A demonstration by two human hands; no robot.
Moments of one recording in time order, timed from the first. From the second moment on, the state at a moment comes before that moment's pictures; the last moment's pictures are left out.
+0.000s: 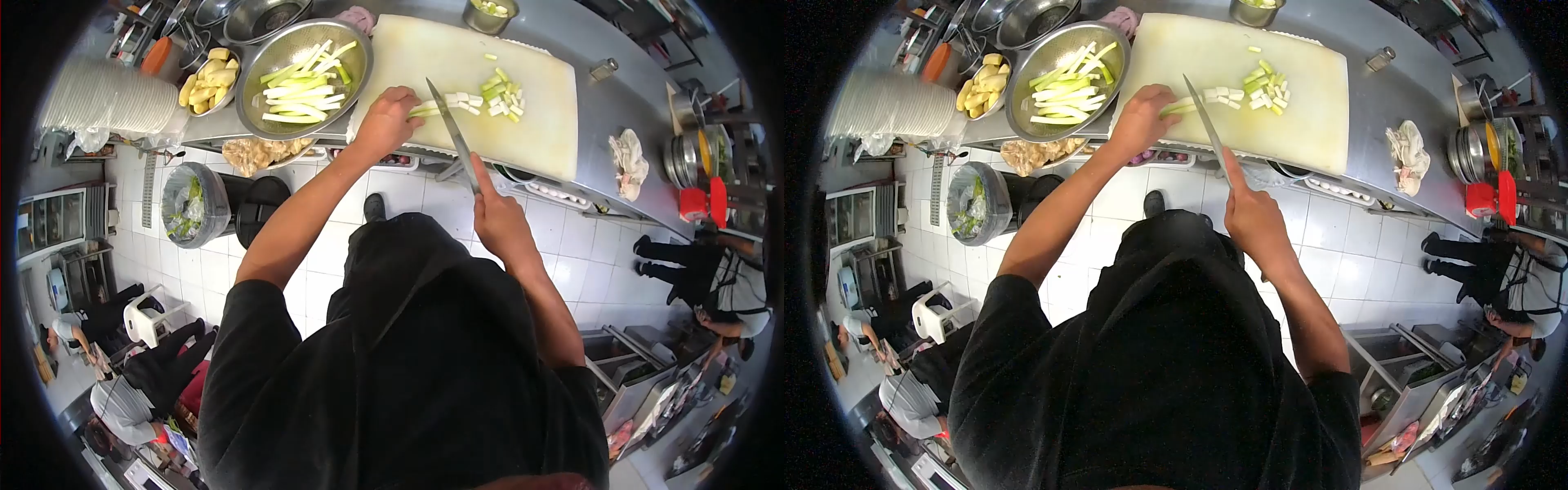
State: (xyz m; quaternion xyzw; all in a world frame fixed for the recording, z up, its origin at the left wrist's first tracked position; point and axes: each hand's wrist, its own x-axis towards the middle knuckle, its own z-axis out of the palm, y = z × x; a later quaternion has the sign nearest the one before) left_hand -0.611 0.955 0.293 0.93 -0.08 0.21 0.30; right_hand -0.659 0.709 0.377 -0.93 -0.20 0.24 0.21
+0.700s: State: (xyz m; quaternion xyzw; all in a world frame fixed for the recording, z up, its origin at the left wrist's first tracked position) left_hand -0.631 0.960 0.291 0.91 -0.04 0.27 0.31; right_hand -0.664 0.711 0.387 -0.92 -0.23 0.23 0.21
